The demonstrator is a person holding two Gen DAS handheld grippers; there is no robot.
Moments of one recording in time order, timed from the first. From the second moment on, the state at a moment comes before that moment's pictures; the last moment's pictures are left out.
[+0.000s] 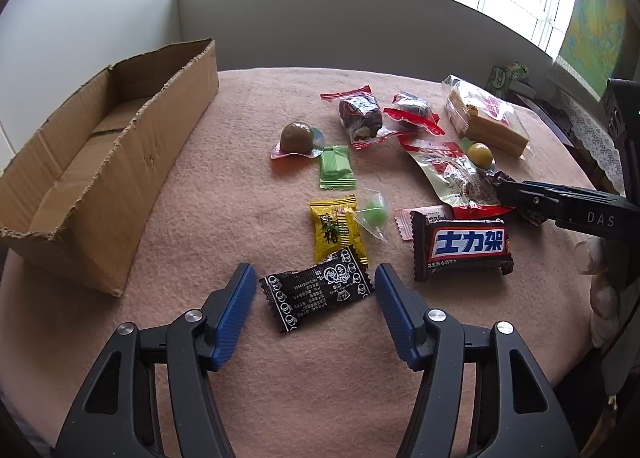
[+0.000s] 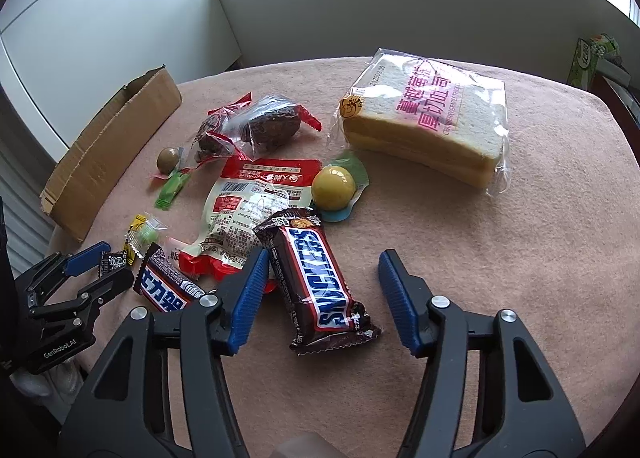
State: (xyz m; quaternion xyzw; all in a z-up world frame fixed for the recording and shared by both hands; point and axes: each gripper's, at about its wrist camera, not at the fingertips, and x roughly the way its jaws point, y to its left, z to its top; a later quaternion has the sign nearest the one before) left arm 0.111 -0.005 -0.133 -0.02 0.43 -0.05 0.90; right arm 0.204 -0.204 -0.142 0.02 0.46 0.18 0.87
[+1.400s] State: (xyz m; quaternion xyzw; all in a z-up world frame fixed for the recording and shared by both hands) left arm 0.088 0.048 -0.076 -0.07 0.36 -0.03 0.93; right arm 0.178 -0.159 -0.045 0.03 0.38 0.23 0.89
